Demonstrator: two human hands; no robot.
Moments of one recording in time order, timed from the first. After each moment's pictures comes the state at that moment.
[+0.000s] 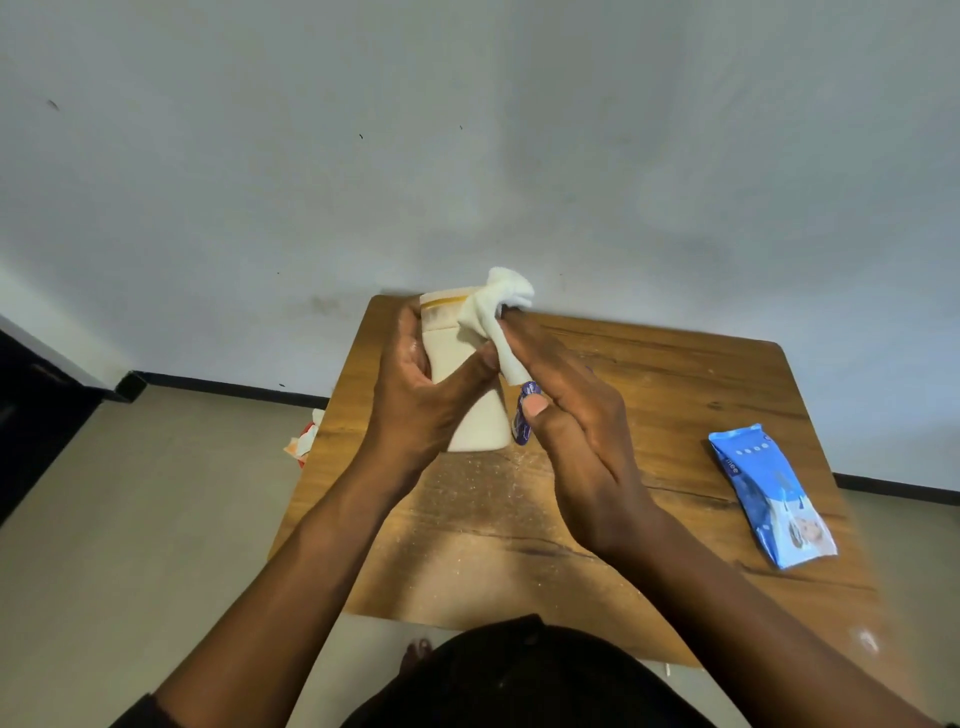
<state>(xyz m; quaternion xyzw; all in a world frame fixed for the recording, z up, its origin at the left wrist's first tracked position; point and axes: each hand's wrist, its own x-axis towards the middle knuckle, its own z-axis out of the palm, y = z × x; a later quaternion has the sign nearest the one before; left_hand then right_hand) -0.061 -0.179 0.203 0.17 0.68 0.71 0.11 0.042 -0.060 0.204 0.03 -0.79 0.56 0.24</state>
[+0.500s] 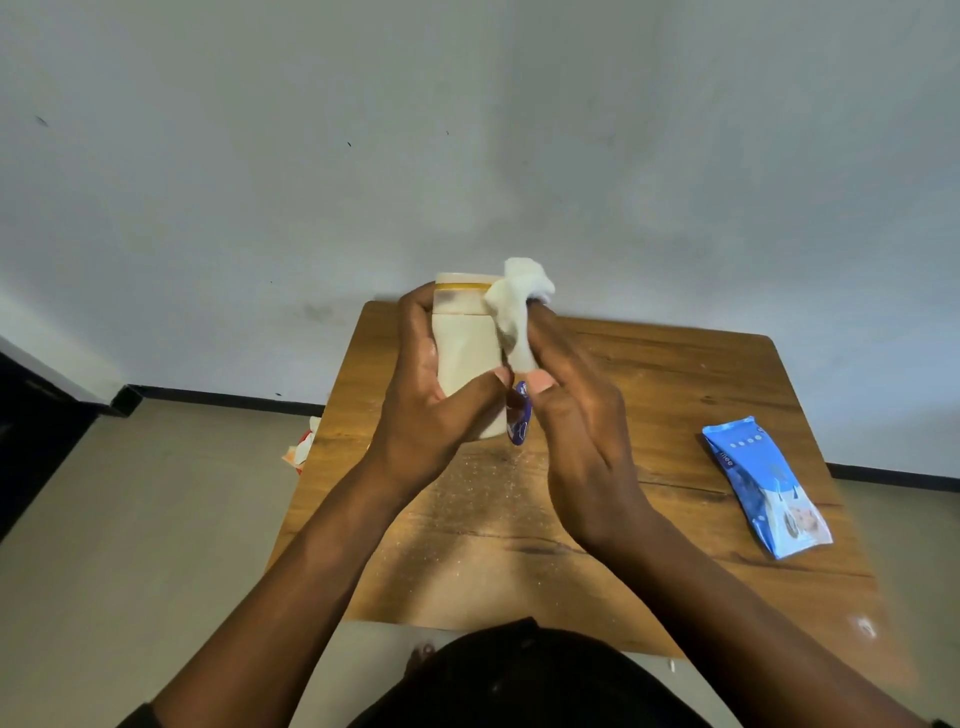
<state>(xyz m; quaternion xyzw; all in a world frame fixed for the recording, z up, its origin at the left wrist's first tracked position) -0.048 -0.178 0.210 0.29 0.68 0.66 0.09 0.044 -0.064 0.210 -0.03 -0.76 0.58 0.28</state>
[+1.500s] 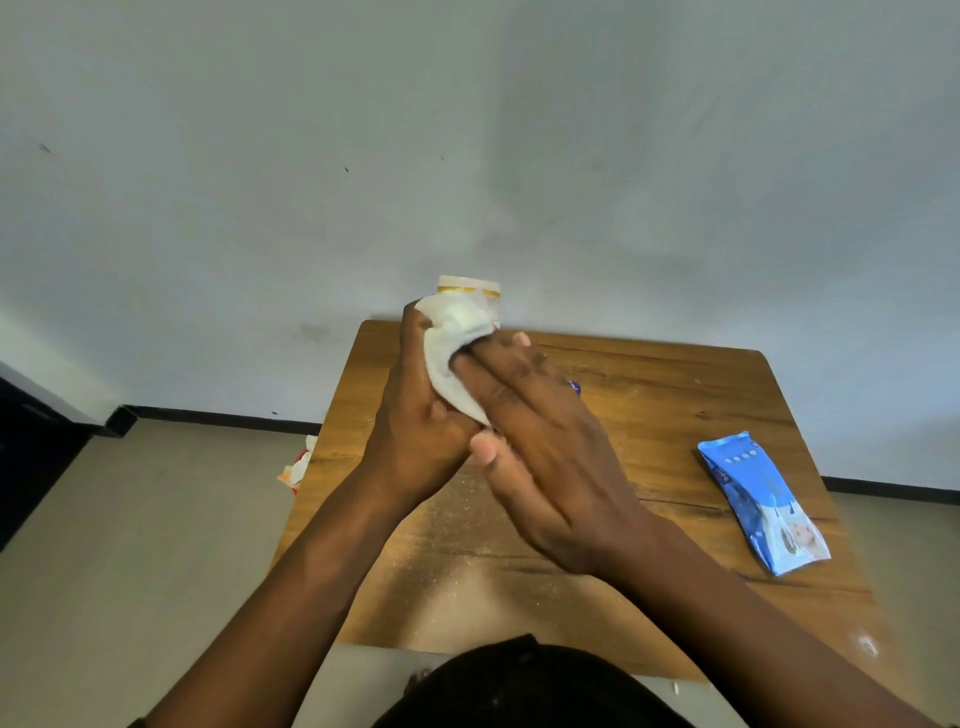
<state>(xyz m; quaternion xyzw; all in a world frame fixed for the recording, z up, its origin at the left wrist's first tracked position) -0.056 -0.174 0.217 0.33 0.71 0.62 0.01 0.047 -0.058 0.223 0.11 -0.90 0.32 0.27</state>
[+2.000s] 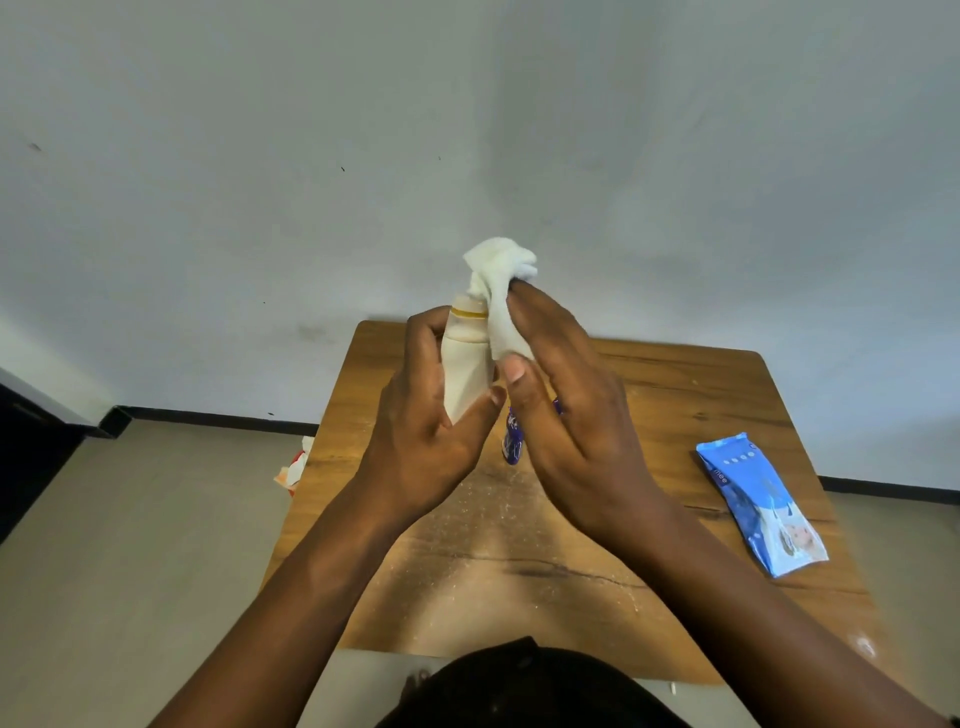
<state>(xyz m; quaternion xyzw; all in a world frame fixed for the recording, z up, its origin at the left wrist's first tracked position) -0.054 -0.175 0.211 0.35 0.77 0.54 -0.02 0.029 -0.050 0.228 0.01 -0.84 0.43 0.33</state>
